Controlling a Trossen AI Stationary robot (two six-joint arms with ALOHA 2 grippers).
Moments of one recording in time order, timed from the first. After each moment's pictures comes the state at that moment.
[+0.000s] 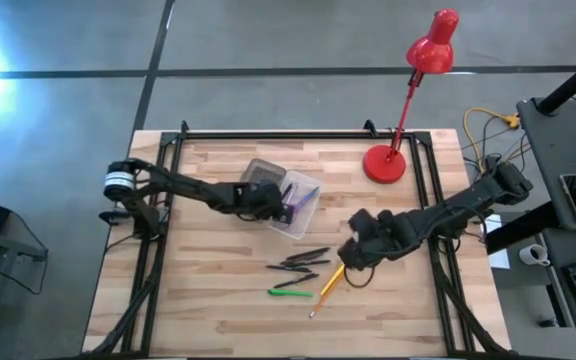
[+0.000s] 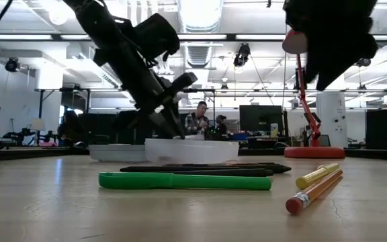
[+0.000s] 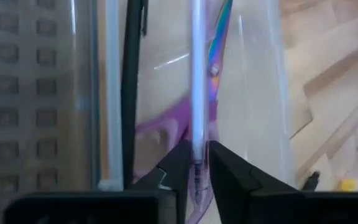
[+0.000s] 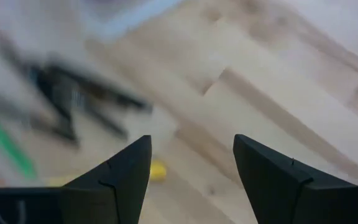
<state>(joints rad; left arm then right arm) 0.09 1.70 0.94 -0.09 -0.15 -1.08 0.42 1.47 1.10 -0.98 0.38 1.21</state>
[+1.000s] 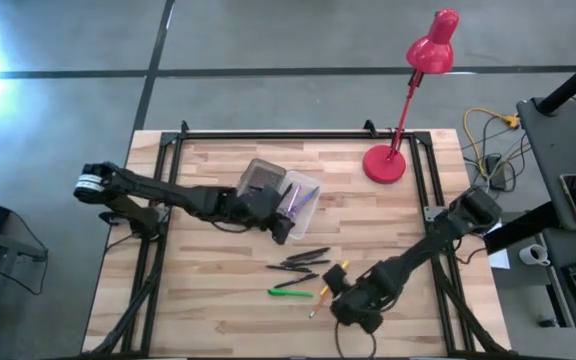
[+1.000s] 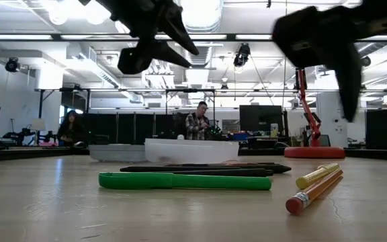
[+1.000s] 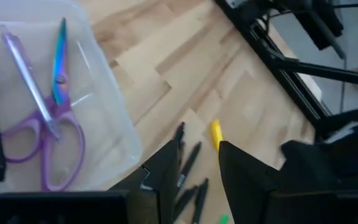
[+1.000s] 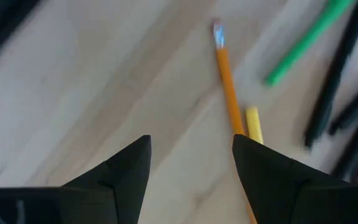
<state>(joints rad) -0.10 1.47 1.07 -0.21 -0.16 -0.90 0.60 1.83 1.22 -0.57 0.04 -0.06</state>
